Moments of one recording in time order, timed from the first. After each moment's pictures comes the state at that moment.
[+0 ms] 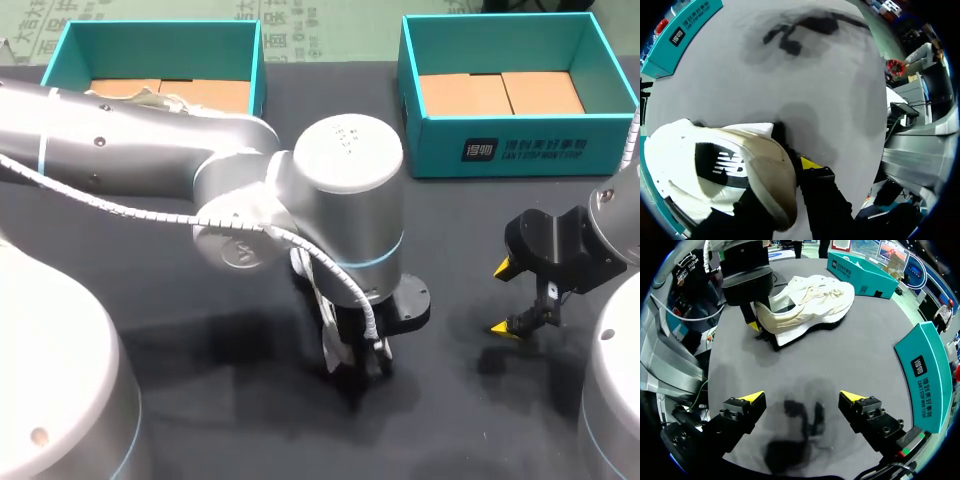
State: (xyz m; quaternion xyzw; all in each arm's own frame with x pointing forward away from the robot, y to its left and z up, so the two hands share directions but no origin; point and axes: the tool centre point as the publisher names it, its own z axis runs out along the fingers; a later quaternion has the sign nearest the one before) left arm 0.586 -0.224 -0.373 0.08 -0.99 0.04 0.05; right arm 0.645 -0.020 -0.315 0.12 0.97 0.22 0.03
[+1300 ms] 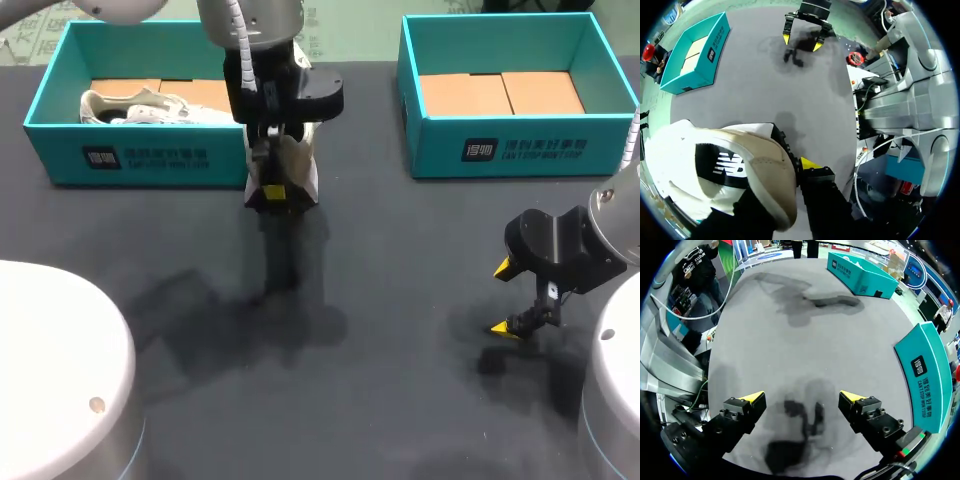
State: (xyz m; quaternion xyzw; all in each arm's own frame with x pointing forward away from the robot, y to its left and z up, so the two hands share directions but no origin) left arm 0.715 -0.115 -0.159 -0.02 -1.00 0.03 0.09; right arm 0.645 -0.020 -0.315 0.12 0.97 0.22 0.03
